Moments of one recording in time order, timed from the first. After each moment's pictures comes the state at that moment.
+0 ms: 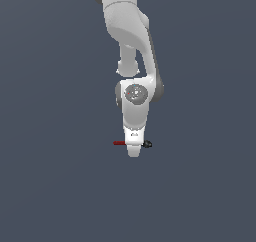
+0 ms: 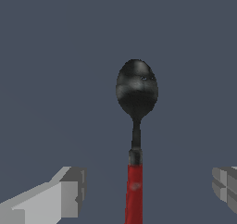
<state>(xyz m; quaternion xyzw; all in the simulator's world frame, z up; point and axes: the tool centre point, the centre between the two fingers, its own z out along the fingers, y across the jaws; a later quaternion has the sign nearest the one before) 0.019 0.024 0.063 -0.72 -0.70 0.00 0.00</state>
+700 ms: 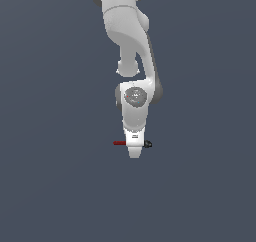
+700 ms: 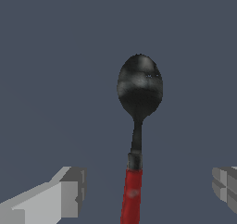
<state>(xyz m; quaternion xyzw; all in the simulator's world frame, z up) 0.021 0.023 0.053 -0.70 -0.72 0.00 0.00</state>
